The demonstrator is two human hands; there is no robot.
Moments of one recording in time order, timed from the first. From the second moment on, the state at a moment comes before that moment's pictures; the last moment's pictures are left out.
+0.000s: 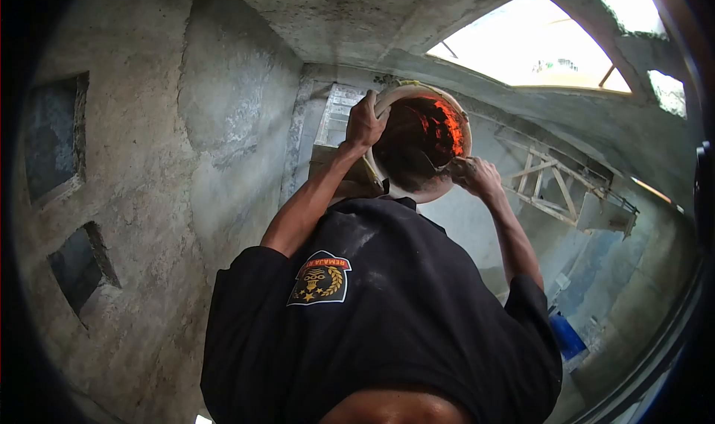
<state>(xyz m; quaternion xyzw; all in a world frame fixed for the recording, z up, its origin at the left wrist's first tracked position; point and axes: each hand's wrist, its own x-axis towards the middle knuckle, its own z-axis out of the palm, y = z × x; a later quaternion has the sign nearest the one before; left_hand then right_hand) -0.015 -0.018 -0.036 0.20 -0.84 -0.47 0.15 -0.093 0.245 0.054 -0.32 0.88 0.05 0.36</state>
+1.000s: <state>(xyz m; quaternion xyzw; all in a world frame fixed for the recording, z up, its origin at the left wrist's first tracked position) -0.026 -0.010 -0.037 0.21 -0.85 -0.45 0.17 -0.069 0.269 0.007 -0.41 0.79 -0.20 0.42</state>
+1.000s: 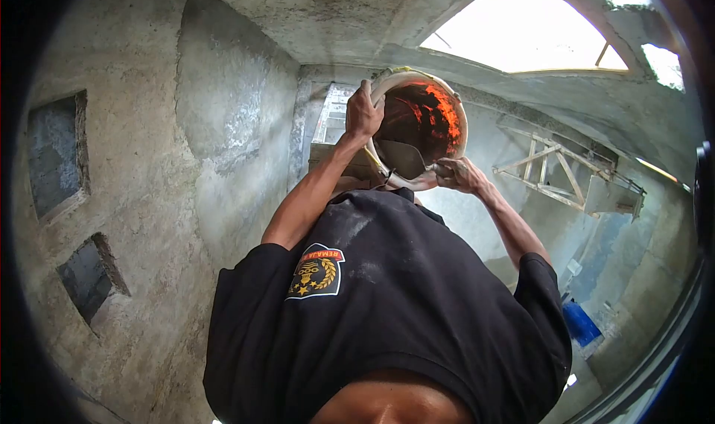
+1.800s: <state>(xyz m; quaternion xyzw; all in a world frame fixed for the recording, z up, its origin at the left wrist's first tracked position) 0.015 -0.038 -0.047 0.38 -0.82 -0.42 0.09 -0.224 0.236 0.108 -0.15 0.64 -0.75 0.09</state>
